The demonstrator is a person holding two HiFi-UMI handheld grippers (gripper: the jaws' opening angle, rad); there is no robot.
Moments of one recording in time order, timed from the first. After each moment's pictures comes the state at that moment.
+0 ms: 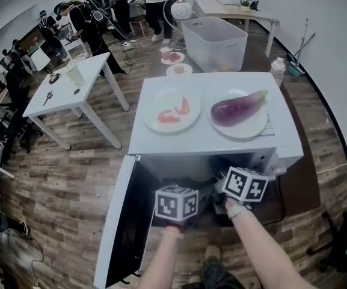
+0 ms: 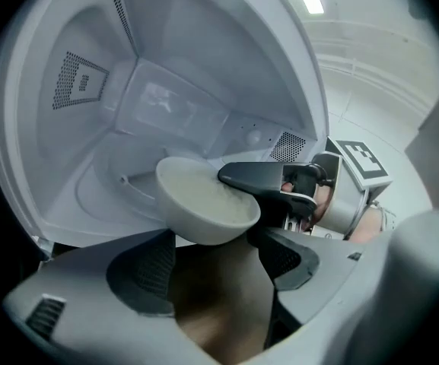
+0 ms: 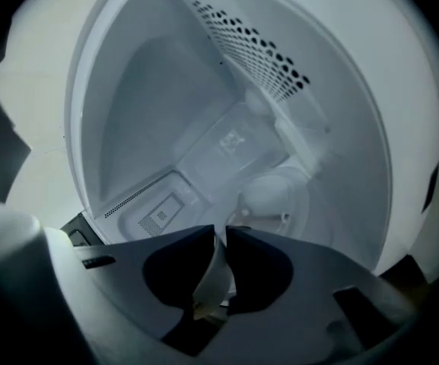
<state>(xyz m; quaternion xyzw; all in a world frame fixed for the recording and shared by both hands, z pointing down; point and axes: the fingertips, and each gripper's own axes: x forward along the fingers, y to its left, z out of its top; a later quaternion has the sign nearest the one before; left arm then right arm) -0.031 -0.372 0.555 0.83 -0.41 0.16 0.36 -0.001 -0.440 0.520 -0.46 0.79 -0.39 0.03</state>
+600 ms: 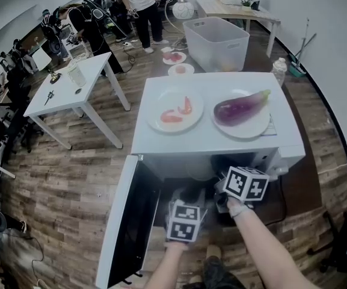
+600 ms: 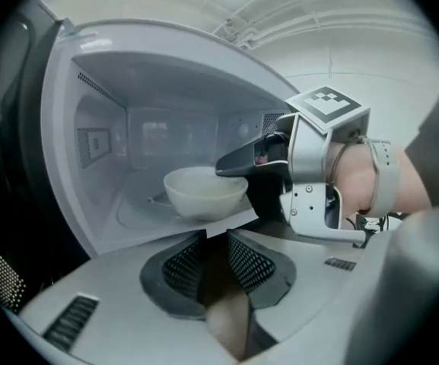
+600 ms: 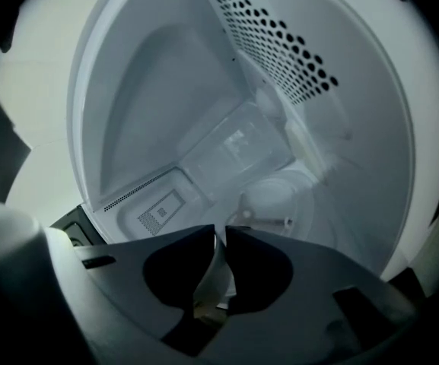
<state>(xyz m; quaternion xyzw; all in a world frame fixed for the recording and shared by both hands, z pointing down) -0.051 -0.351 0.555 0.82 -0.49 0.23 0.19 -0.004 -0.443 0.519 -0.46 0.81 -0.37 0.01</state>
